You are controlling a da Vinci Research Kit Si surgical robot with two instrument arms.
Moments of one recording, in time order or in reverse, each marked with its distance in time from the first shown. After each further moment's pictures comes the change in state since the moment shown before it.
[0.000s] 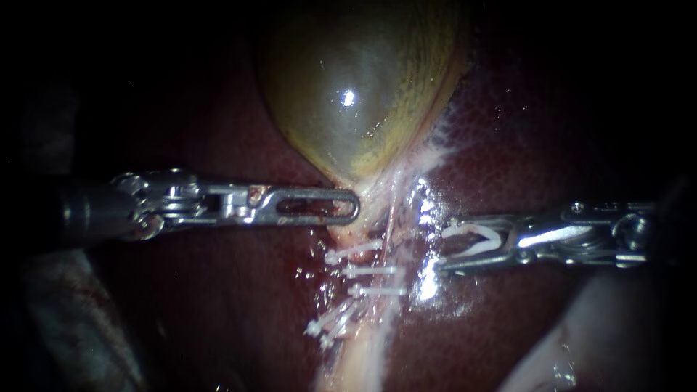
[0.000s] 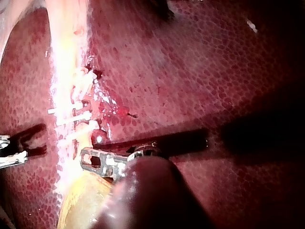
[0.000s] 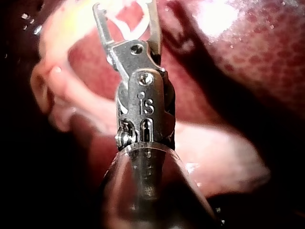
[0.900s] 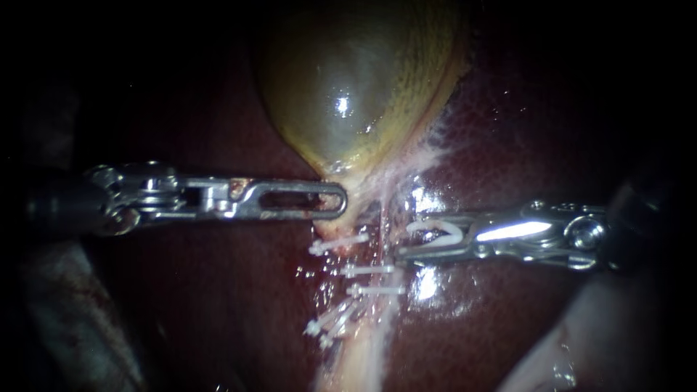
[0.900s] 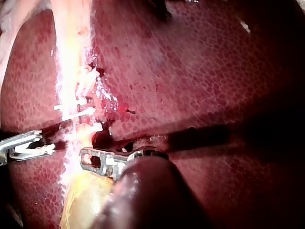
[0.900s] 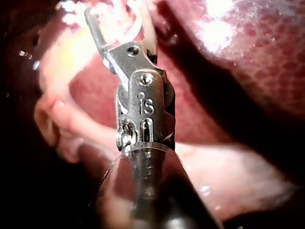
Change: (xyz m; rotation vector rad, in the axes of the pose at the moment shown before) right arm 0.000 0.002 0.005 0.000 0.011 0.065; left arm 0.000 0.003 -0.005 -0.017 -0.017 -0.013
